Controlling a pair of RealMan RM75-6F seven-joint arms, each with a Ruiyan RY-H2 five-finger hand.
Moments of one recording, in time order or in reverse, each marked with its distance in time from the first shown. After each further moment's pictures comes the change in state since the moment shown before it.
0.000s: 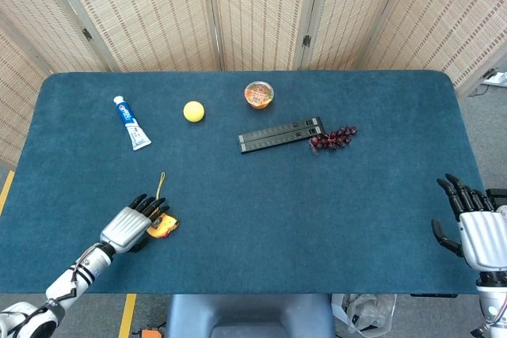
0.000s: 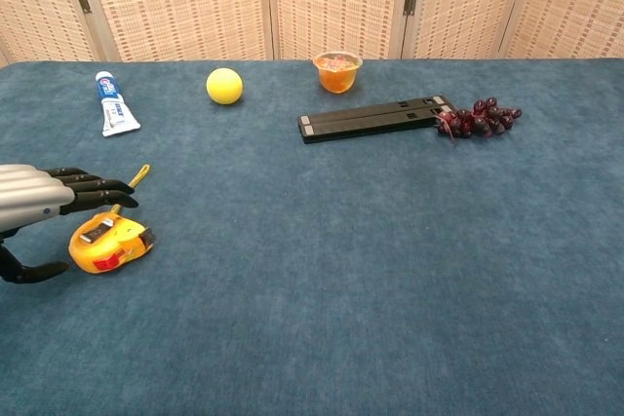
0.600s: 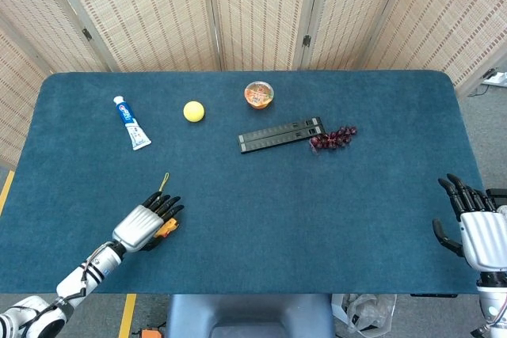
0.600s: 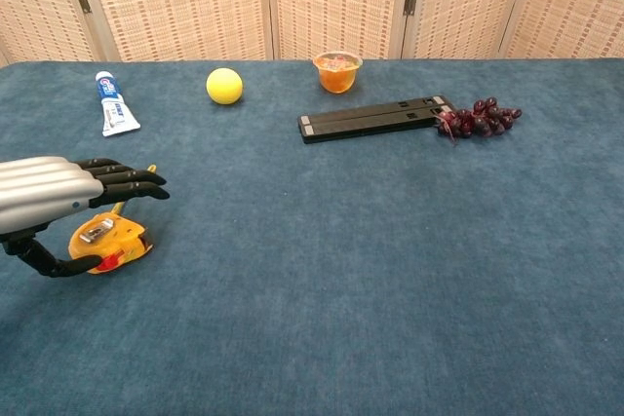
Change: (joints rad) left arm -0.008 -0.049 -0.029 0.031 0.093 0.030 -0.058; right arm -0.003 0.005 0.002 -0.011 0.010 0.000 -0.012
